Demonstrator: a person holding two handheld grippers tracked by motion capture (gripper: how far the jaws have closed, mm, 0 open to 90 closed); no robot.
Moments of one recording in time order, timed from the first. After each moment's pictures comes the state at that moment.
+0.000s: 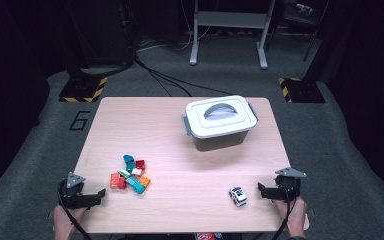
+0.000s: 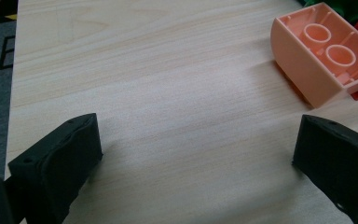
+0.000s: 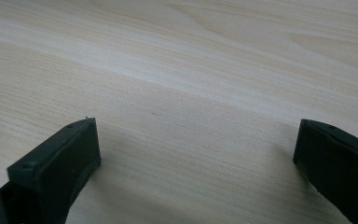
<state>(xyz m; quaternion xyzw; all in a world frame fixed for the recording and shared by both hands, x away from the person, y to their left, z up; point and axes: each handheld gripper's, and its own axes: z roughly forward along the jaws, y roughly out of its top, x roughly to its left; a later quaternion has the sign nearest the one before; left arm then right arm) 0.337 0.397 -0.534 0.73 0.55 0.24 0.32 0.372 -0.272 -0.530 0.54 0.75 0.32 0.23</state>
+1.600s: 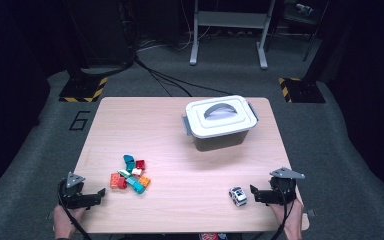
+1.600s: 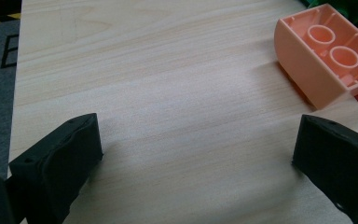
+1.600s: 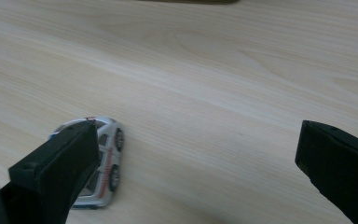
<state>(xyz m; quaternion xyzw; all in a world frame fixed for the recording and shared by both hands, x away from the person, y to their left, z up) 0.338 0.398 -0.533 0.73 0.55 0.24 0.32 0.342 -0.233 -0.479 0.51 0.76 0.34 0.21</state>
